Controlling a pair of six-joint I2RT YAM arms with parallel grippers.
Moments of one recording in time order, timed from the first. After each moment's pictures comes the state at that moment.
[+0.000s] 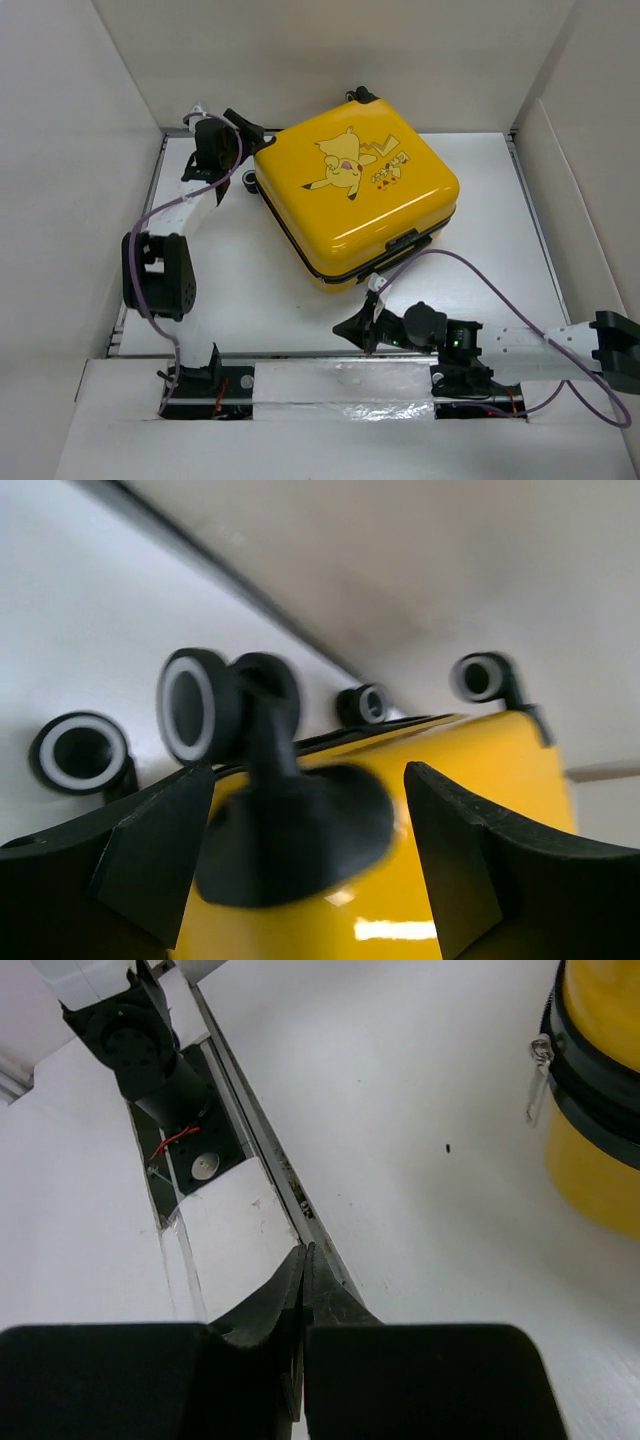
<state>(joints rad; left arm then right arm) -0.12 1.69 1.31 0.11 0.00 -0.88 1.33 0.94 0.32 0.45 0.12 0.39</state>
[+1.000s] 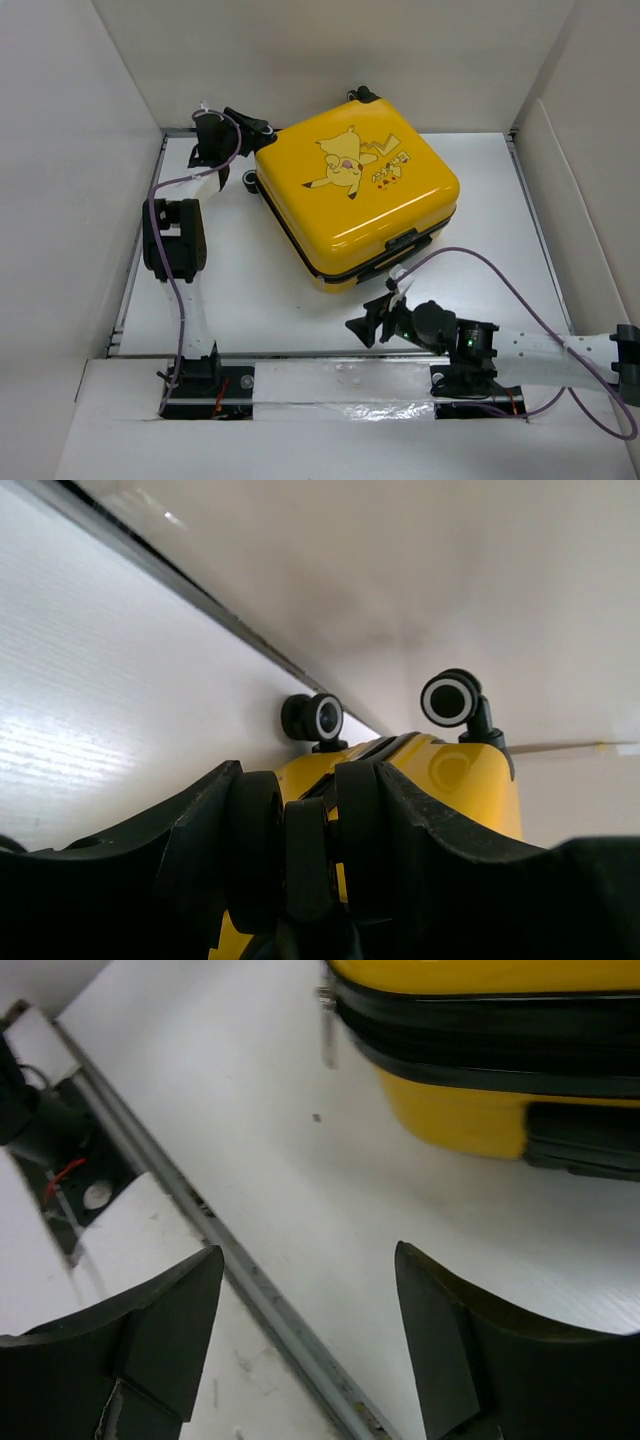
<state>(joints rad) -0.04 2.09 1.59 0.24 0.30 -1.07 1.29 0.77 0.28 0.23 0.33 0.46</state>
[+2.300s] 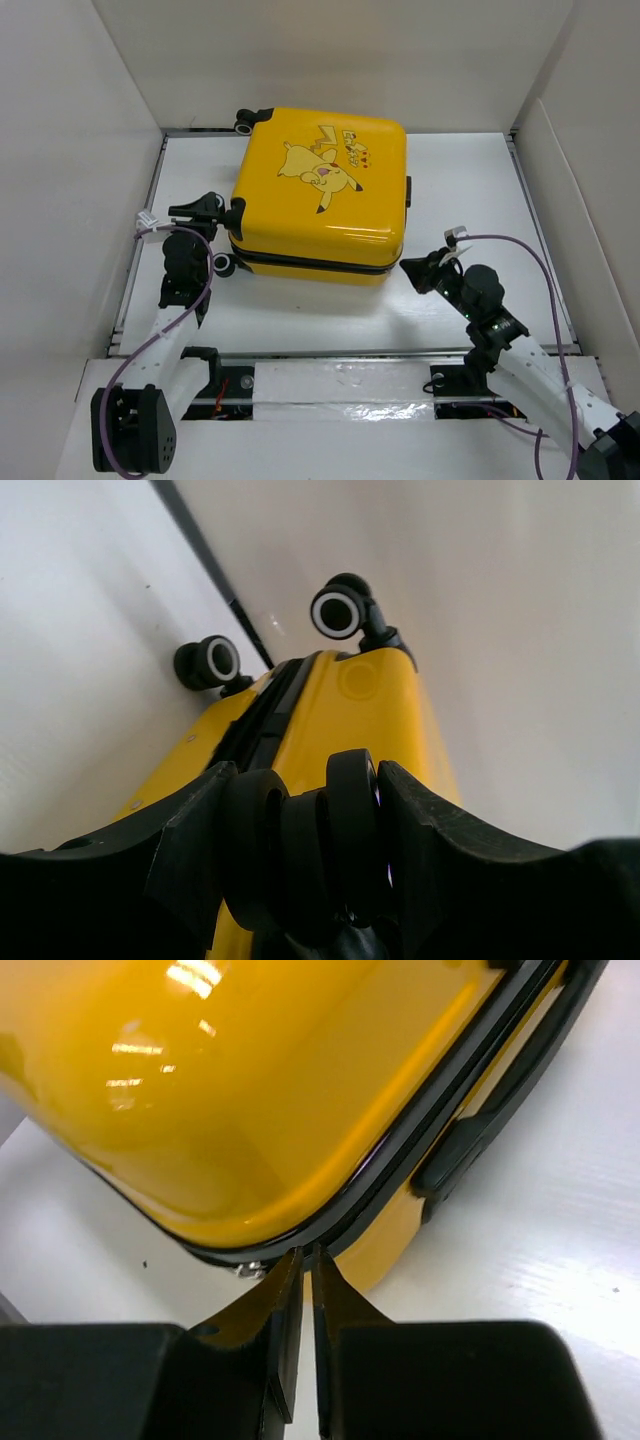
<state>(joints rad) -0.06 0.85 0.37 0.48 -0.25 -1.12 0.48 0.58 0.25 0.20 -0.13 0.36</state>
